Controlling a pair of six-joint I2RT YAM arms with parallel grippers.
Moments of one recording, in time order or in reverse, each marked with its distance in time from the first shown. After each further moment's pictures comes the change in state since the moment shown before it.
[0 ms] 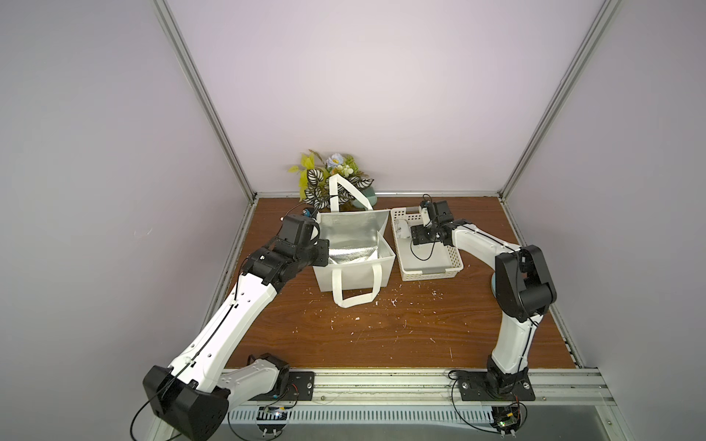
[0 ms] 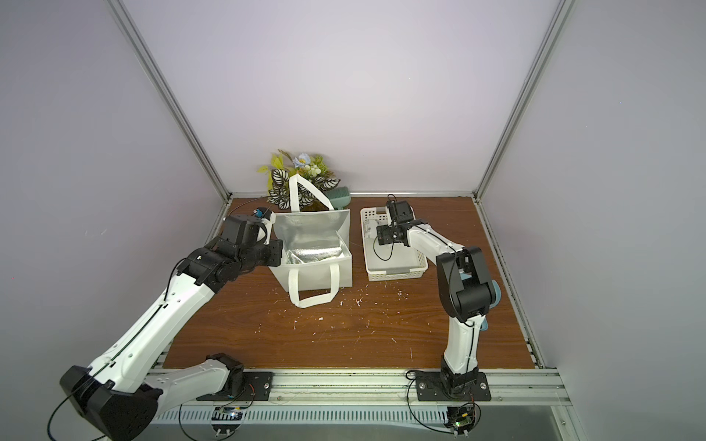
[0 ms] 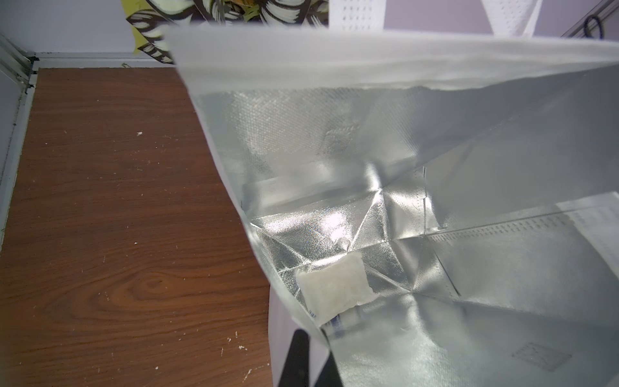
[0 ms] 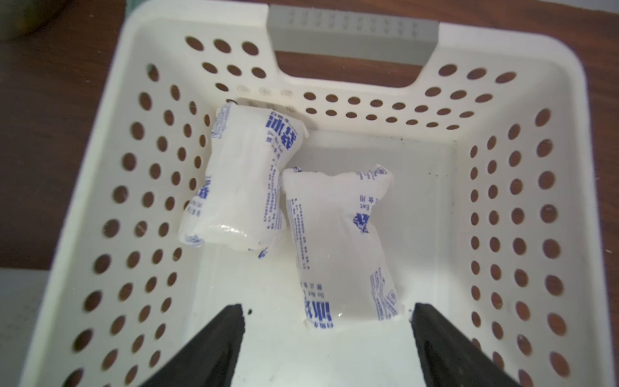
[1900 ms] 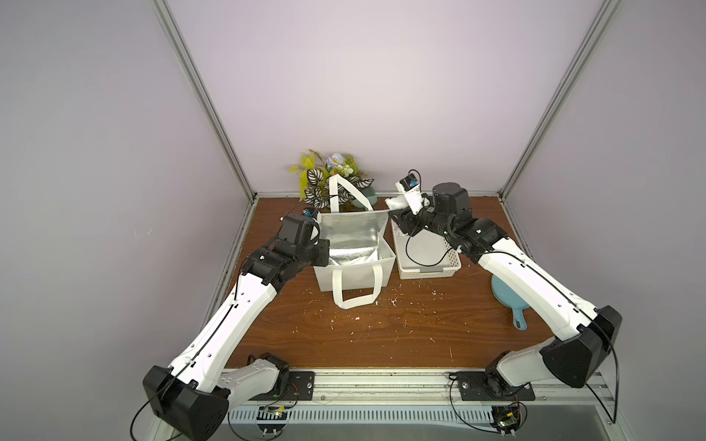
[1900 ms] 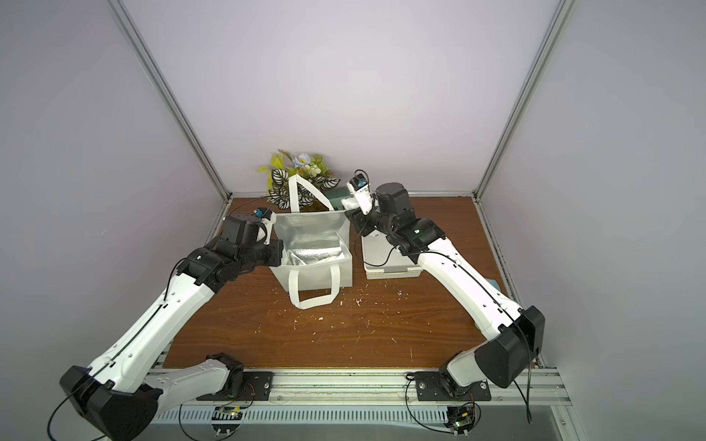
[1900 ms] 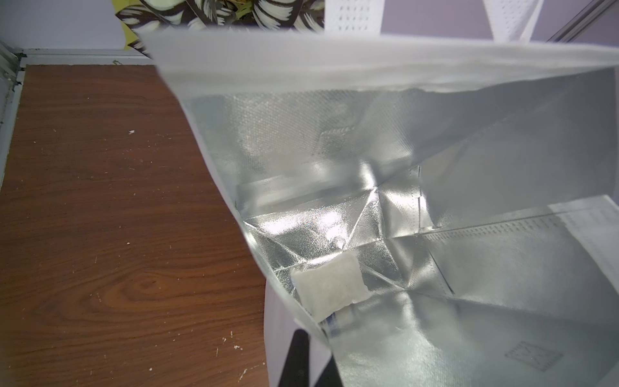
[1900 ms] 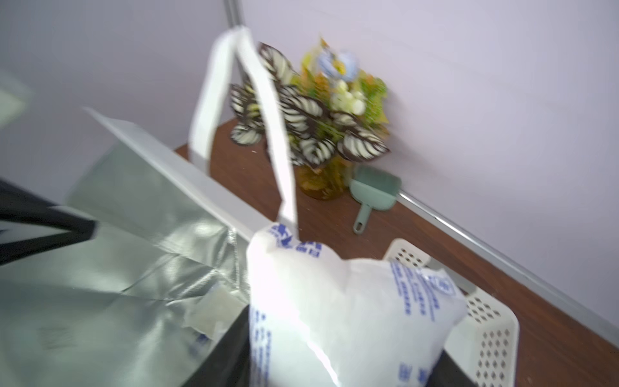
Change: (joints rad) left arm 0.001 -0.004 0.000 0.000 0.037 0.000; right arm 0.324 -0.495 0.129 -0.101 -0.157 -0.238
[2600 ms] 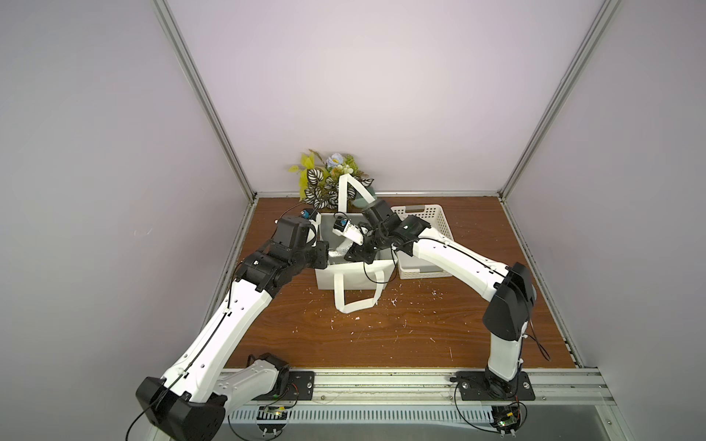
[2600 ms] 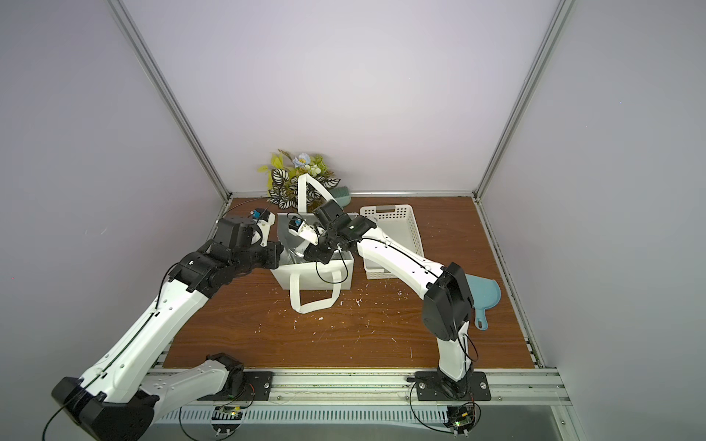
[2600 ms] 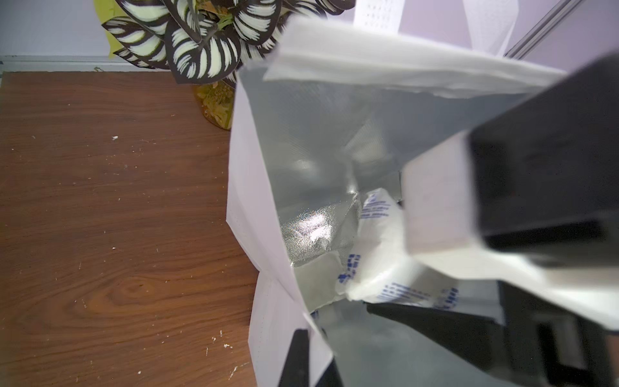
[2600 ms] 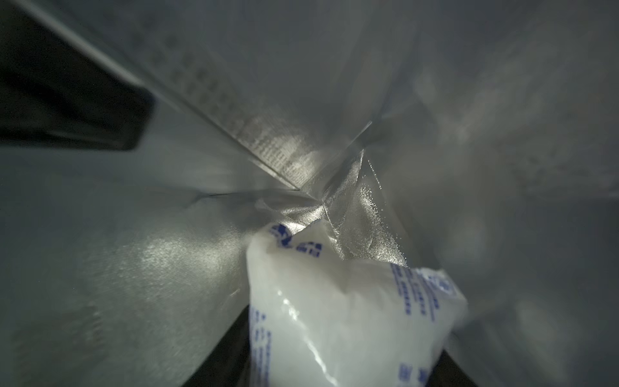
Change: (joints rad) left arm 0.000 -0.052 -0.006 -0.009 0.045 0.014; right arm 0.183 0.456 0.254 -0.256 -0.144 -0.188
